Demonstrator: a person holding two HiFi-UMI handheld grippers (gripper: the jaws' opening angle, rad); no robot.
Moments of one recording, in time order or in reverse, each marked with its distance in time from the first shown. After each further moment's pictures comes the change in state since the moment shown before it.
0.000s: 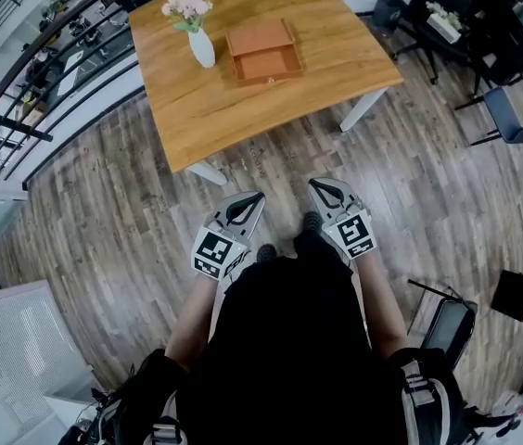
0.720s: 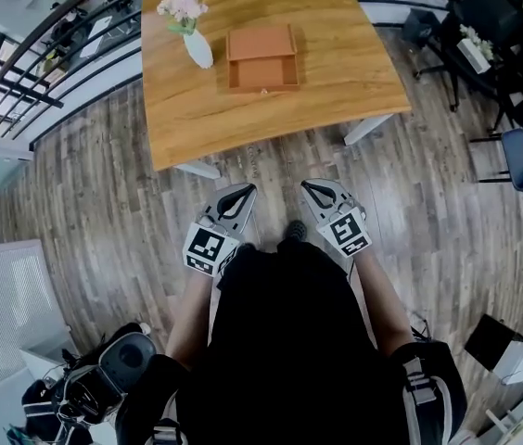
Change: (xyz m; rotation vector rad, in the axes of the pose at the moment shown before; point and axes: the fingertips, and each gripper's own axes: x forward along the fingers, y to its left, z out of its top) left arm 0.137 0.016 0.058 -0.030 0.006 0.219; right arm 0.013 -0.137 -0.036 -0.070 0.015 0.244
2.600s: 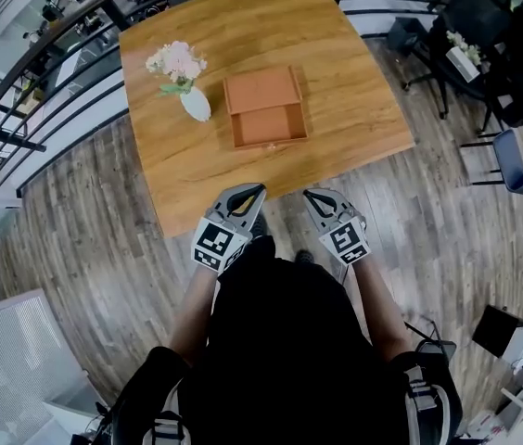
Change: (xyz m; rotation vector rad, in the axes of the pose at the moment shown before) left arm 0.122 0.210 0.054 0.005 -0.007 -0.183; right arm 0.170 -0.131 0.062 0.031 0.086 -0.130
